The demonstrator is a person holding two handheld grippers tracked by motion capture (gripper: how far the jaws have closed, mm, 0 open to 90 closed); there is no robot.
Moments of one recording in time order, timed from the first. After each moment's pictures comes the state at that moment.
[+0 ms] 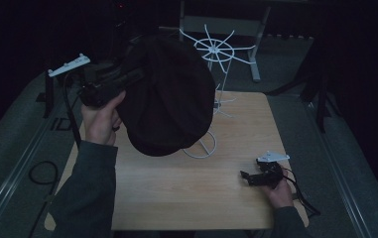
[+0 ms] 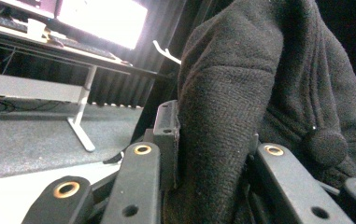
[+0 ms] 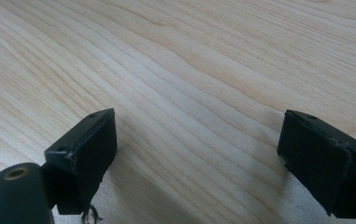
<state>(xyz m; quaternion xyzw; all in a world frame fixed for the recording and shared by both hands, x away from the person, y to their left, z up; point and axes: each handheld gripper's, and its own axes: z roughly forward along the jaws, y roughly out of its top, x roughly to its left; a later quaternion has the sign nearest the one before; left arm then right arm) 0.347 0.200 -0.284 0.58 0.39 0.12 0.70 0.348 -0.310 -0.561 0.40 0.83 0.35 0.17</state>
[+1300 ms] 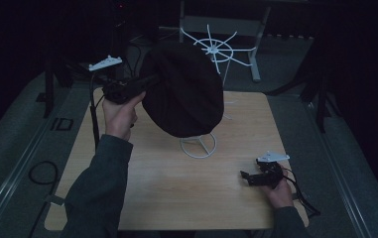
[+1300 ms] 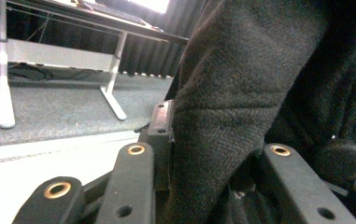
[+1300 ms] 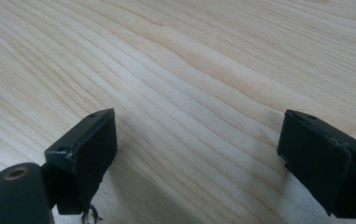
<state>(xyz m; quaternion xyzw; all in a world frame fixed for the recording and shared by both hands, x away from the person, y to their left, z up) 0.386 0.166 -0.307 0.63 0.44 0.14 0.63 0.348 -0.310 -0.561 0.40 0.83 0.35 0.17</state>
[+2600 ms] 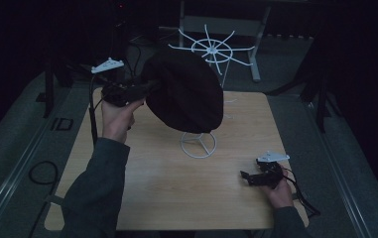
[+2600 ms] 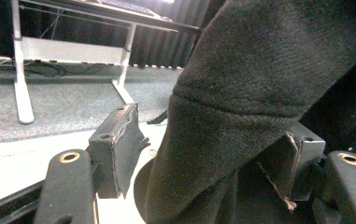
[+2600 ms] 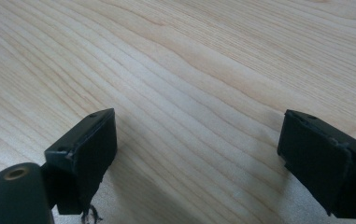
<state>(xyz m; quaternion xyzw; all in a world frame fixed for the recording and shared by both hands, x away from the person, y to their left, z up) 0.382 0.168 -0.311 0.65 0.44 0.17 0.60 0.348 -0.310 -0.561 0.40 0.83 0.35 0.17</state>
